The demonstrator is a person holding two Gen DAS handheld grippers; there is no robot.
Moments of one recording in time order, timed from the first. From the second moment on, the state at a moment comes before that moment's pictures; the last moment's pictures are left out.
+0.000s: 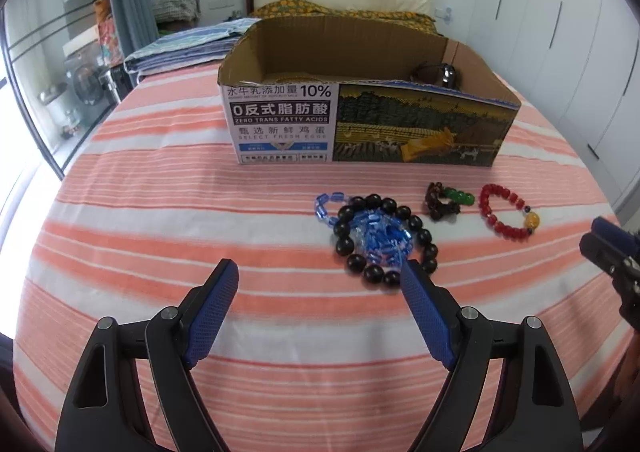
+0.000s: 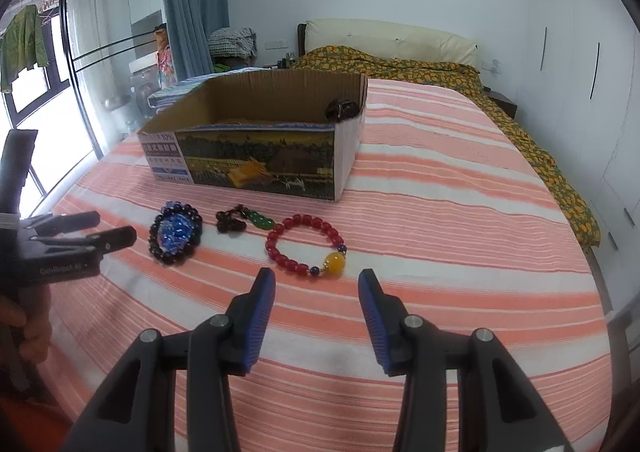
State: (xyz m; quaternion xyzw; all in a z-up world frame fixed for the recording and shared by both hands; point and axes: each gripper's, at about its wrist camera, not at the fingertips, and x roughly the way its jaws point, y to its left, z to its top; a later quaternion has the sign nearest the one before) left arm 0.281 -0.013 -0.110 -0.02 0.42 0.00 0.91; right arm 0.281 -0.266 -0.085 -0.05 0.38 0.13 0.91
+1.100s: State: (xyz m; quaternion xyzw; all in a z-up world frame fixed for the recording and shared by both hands) left arm 0.302 0.012 -0.140 -0.02 0.48 0.02 0.88; right arm 0.323 -0.272 -0.103 -0.02 0.43 0.11 0.90
